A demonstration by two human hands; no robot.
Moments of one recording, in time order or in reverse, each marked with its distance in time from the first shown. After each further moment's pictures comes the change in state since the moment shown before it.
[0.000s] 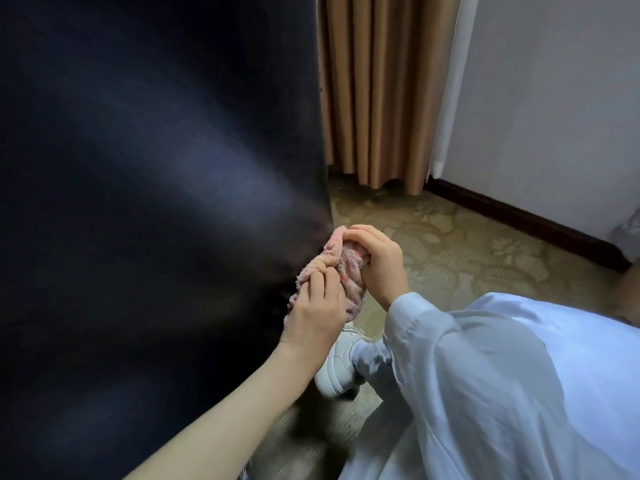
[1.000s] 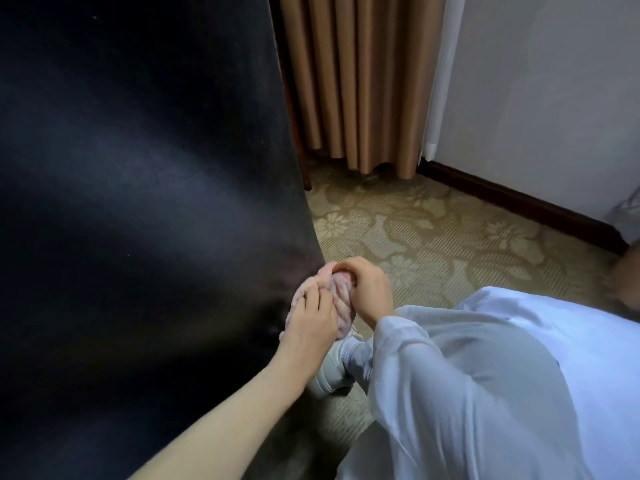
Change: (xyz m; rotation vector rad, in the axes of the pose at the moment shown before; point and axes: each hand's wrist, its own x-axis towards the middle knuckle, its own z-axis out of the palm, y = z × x) left_hand 0.005 0.023 0.058 -0.007 -0.375 0.158; right_hand -0.038 0.055 0.031 -0.043 -0.254 0.371
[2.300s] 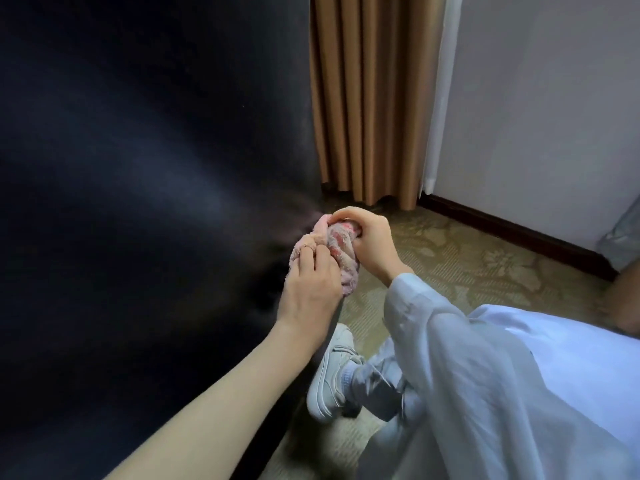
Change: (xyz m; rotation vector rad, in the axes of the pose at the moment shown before) left_hand -0.004 -0.060 -0.111 0.014 0.260 -0.216; right_hand 0.059 -0.099 -0.065 0.191 0.131 -0.272
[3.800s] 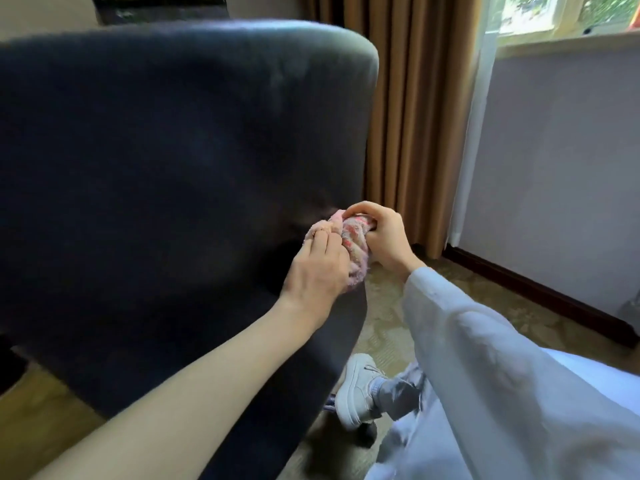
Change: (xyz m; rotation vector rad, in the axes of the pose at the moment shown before) left_hand -0.050 -0.066 -0.104 0.110 0.179 -0.006; right_hand -0.008 -0.142 -0.021 0.085 -0.054 -0.113
